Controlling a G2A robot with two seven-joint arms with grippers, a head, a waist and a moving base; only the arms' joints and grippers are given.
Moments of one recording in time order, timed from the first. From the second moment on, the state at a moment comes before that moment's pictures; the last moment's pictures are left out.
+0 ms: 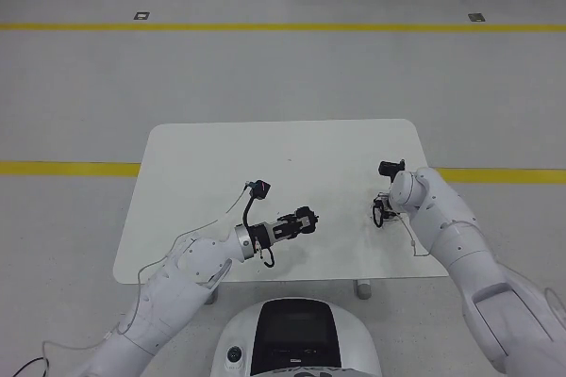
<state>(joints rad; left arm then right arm) 1.30 -1.18 -0.96 -1.52 0.02 -0.34 -0.57 -0.82 -1.25 0.96 -0.81 -0.81 0.31 1.04</state>
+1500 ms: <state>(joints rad) 1.30 -1.18 -0.96 -1.52 0.02 -0.34 -0.57 -1.11 -1.12 1.37 -1.26 -0.63 0.08 1.14</state>
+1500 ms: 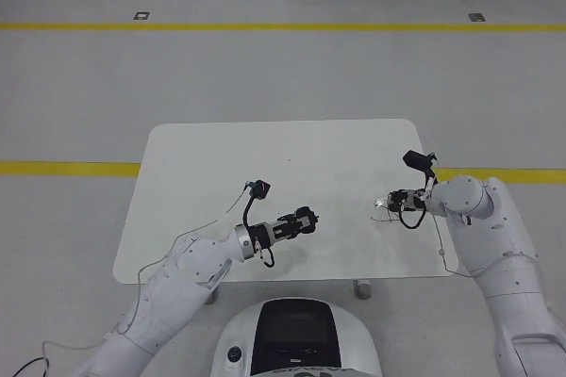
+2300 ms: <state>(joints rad) 1.30 -1.18 -0.96 -1.52 0.02 -0.34 -0.57 -1.15 -1.10 1.41 -1.26 -0.25 -0.34 1.15</state>
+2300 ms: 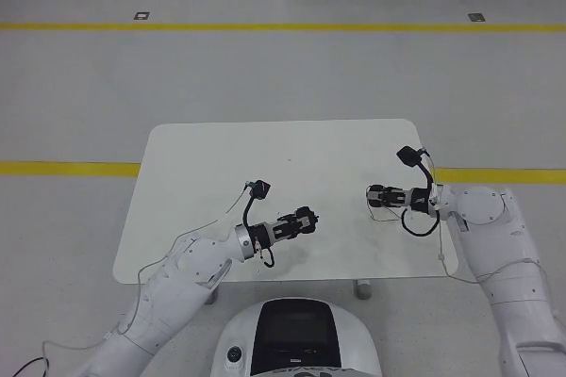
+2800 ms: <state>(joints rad) 1.30 -1.18 -0.96 -1.52 0.02 -0.34 -0.57 -1.25 -1.10 1.46 -1.45 0.11 -0.34 1.14</state>
